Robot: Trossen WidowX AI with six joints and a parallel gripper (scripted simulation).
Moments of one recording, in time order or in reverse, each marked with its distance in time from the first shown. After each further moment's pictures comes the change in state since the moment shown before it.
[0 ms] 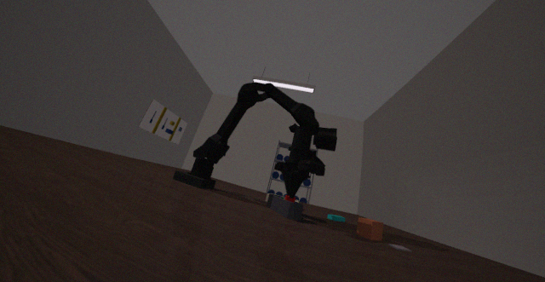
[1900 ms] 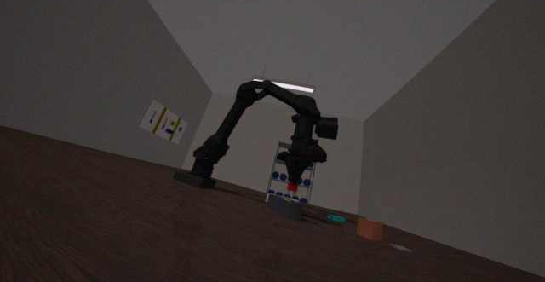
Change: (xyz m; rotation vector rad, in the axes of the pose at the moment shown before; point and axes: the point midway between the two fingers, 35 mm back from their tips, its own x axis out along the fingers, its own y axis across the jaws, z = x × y) arm -0.037 0.000 0.000 0.000 0.000 0.000
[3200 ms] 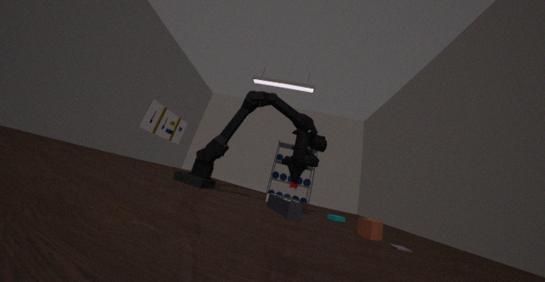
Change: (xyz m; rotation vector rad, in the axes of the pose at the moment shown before) arm -0.013 0.144 0.090 0.001 -0.014 0.015
